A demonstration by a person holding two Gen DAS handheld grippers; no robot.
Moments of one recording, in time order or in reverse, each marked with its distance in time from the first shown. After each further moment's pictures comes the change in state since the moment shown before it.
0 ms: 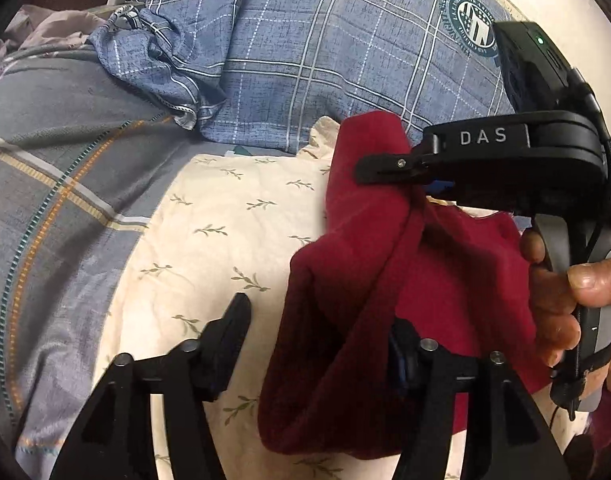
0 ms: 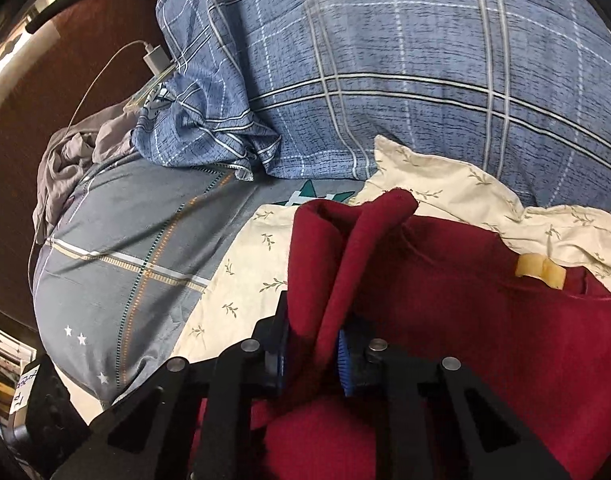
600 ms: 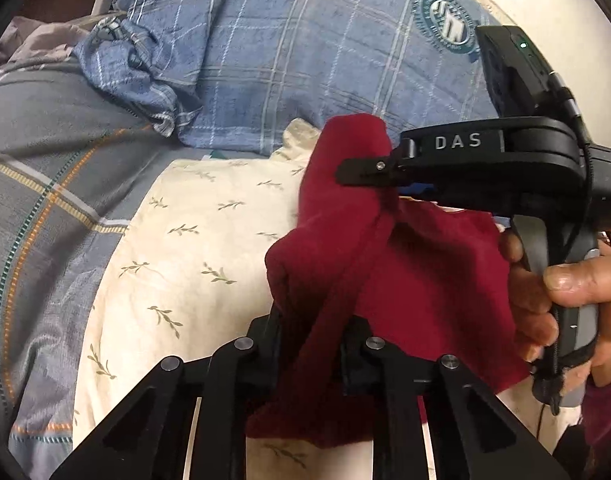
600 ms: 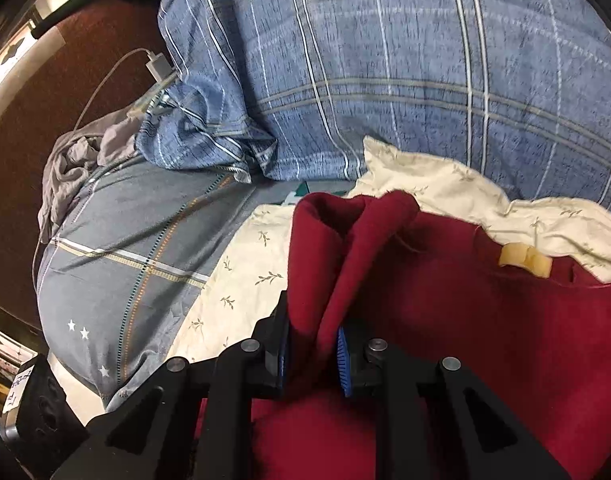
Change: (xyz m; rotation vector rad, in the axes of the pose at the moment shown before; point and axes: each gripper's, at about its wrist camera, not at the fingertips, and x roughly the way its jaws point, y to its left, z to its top) left arm -0.018 -0.015 -0.004 0.034 -0.015 -0.036; right arm -0.017 -0.010 -0.007 -0.004 -0.036 0.007
